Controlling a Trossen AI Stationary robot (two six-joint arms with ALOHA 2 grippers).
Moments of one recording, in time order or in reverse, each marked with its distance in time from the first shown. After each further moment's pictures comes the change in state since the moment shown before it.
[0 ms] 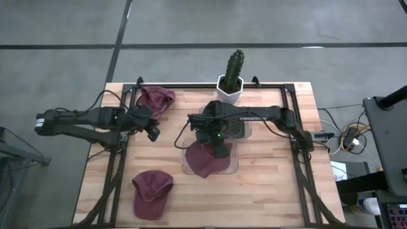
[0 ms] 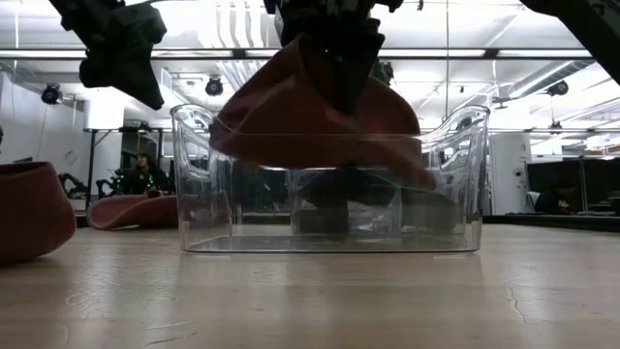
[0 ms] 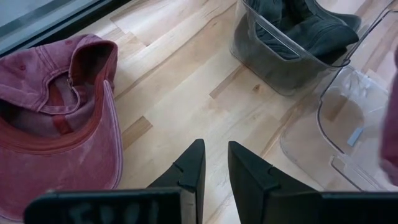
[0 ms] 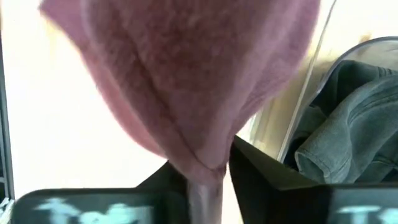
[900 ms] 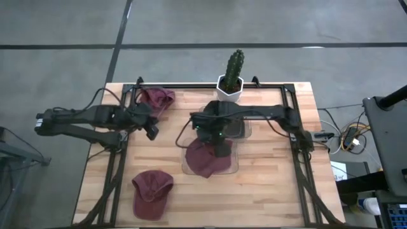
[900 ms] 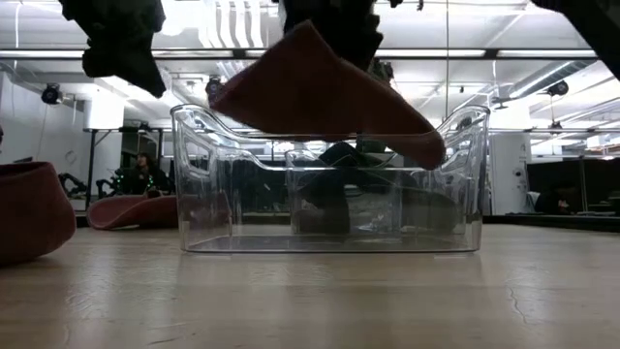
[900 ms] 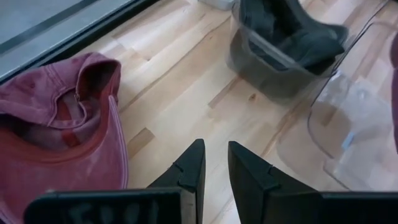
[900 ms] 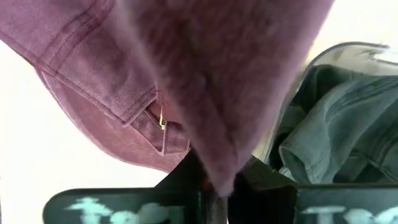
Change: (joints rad) left arm 0.000 -0.001 0.055 -0.031 -0.012 0.040; right arm 0.000 -0.041 -0.021 0.026 0.036 0.001
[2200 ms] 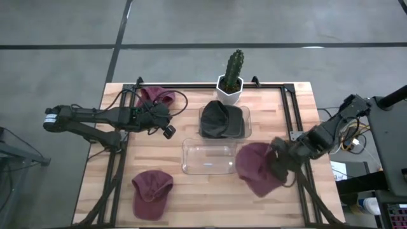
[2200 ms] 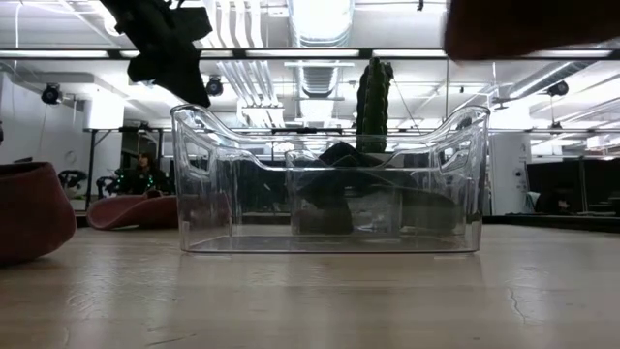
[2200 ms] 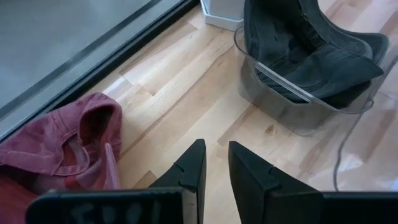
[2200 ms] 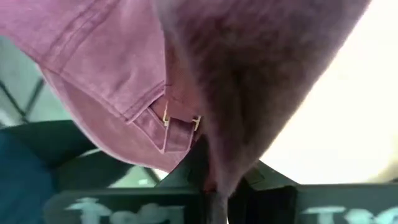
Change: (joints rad) left arm 0.003 0.266 0.050 0.194 -0.129 0.092; right arm 0.640 -1.055 -1.040 0.327 0.294 1.604
